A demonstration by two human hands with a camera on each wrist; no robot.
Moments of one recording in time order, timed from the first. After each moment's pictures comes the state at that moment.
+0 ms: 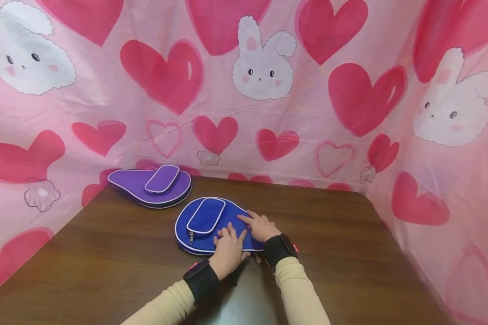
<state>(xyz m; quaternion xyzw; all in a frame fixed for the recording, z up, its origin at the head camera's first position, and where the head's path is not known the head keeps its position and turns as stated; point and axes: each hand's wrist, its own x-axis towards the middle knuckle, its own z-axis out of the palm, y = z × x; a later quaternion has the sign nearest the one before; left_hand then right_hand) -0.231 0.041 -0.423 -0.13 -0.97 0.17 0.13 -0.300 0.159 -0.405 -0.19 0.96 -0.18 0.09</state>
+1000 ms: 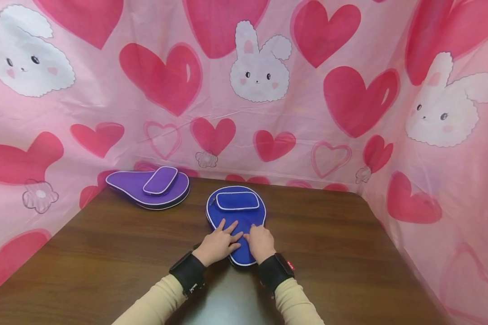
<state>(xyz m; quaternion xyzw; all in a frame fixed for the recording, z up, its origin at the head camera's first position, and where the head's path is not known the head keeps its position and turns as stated) -0.254 -0.004 -0.420 -0.27 -0.96 -0.11 0.03 -0.255 0.144 -0.409 -0.10 0.98 -0.14 -0.08</state>
